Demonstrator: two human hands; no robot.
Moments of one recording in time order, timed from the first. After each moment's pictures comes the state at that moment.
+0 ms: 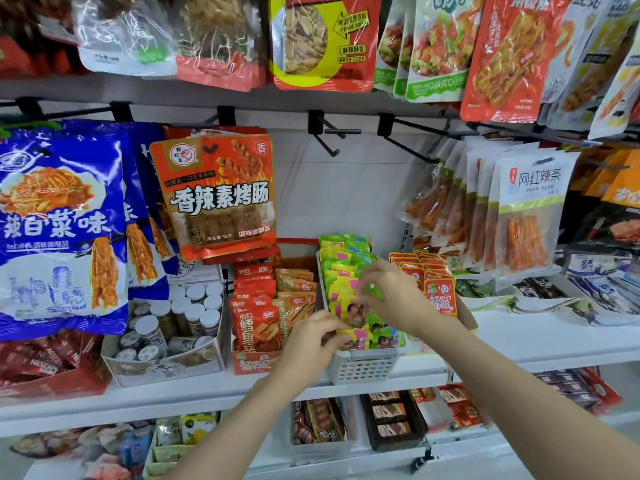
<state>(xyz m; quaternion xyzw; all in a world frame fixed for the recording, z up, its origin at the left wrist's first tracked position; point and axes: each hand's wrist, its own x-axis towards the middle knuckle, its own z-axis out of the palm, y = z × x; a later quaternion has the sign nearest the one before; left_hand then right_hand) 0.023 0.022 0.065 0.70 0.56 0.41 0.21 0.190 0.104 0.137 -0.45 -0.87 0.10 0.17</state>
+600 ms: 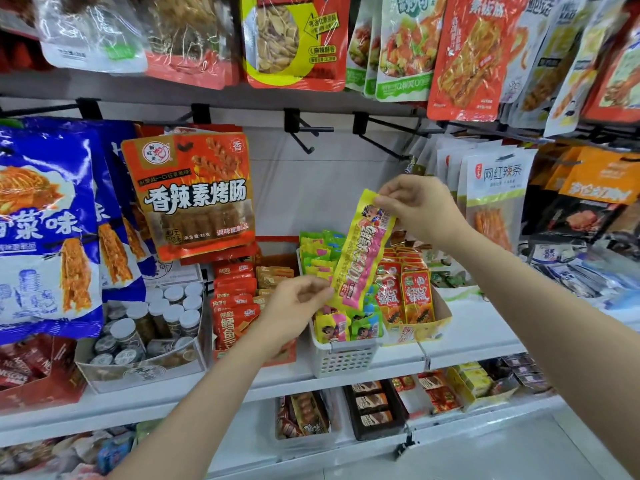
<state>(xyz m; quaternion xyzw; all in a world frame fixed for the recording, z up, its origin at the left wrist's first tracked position) 0.021 0.040 0.111 0.57 0.50 0.49 0.43 0.222 0.123 0.248 -0.47 -0.77 0.18 0.39</state>
